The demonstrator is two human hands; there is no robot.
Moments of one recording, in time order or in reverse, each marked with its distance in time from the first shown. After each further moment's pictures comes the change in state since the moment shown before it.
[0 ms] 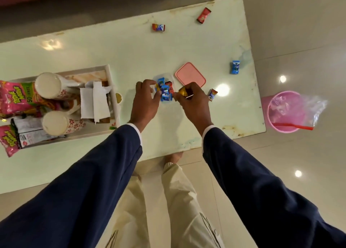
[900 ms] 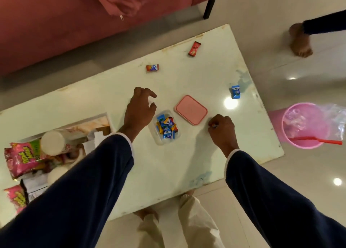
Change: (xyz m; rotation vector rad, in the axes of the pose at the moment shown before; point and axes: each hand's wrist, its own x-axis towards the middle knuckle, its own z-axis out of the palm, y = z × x) left_hand 0.110 0.032 -0.022 0.330 -0.113 0.189; right_hand 0.065 0.073 -0.051 -0.289 0.143 0.161
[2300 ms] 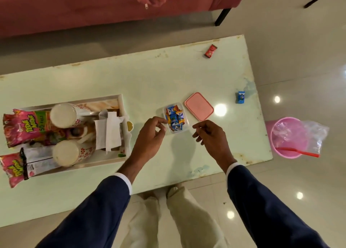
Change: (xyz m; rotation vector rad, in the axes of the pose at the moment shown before) left_hand -0.127 -0.029 0.019 -0.536 -0.045 -0.128; right_hand -0.083 -0.058 -0.002 0.221 -0.248 -0.093
